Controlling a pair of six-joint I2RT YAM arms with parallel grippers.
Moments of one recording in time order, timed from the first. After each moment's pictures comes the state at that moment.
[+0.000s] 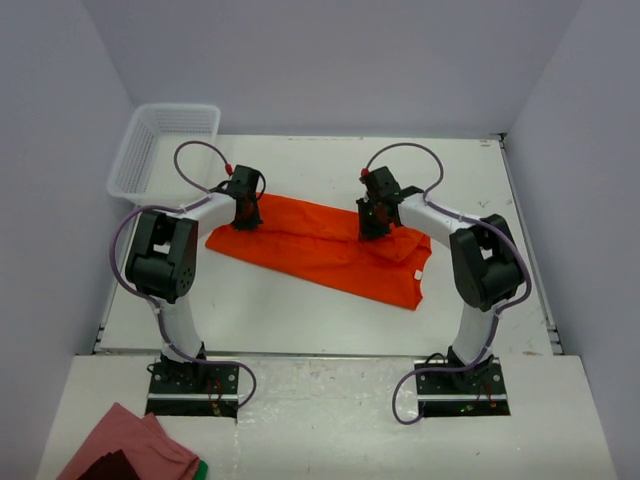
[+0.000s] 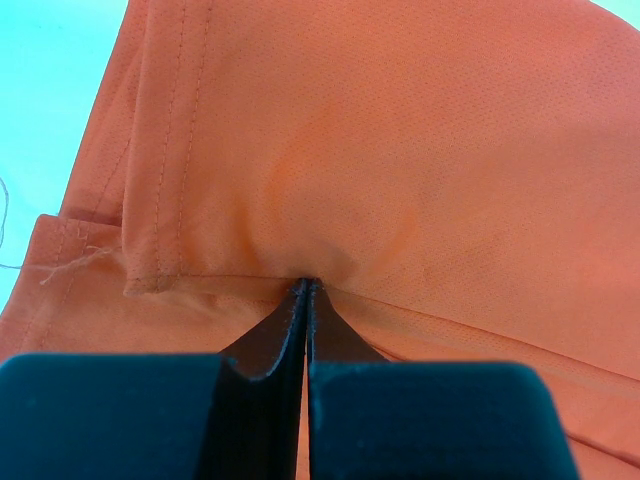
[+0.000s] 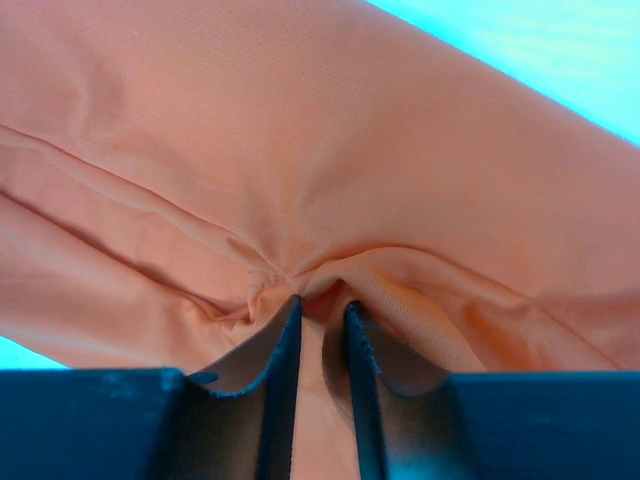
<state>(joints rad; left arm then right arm) -0.26 1.90 1.22 -0.38 -0.21 -0.43 0.46 1.87 1.28 -0.50 -0.07 0.38</state>
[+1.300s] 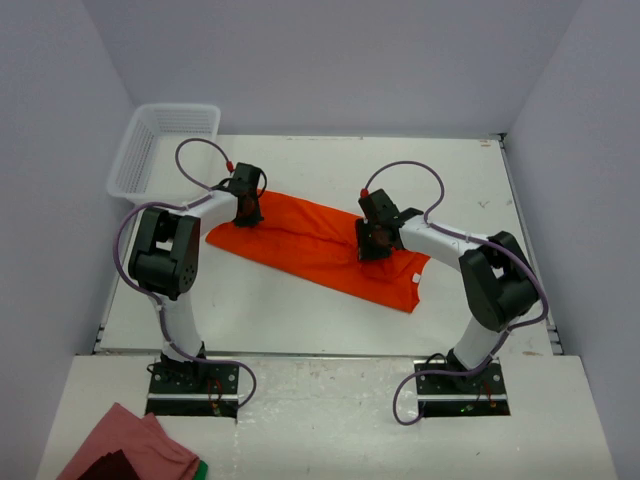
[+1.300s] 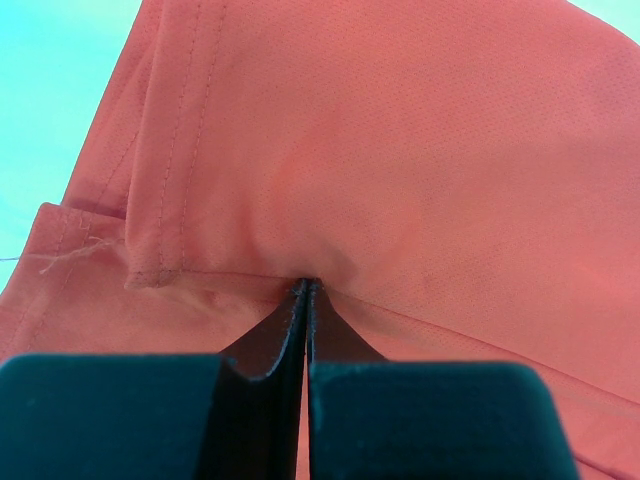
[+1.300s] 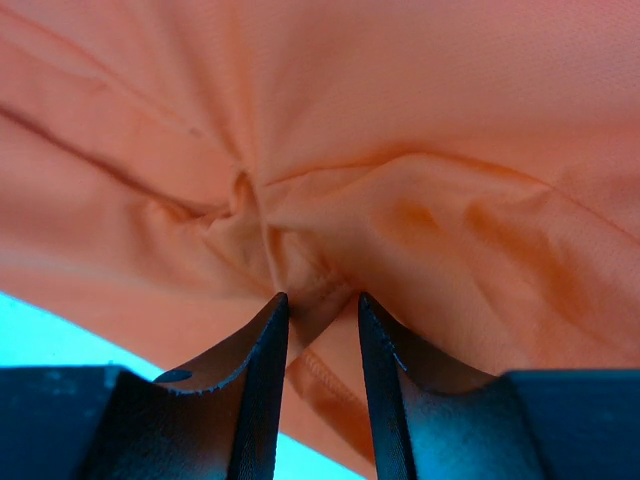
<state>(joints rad) -0.26 1.93 1.25 -0.37 -0.22 -0.43 0.55 1.71 1.08 -0.46 0.01 0.44</state>
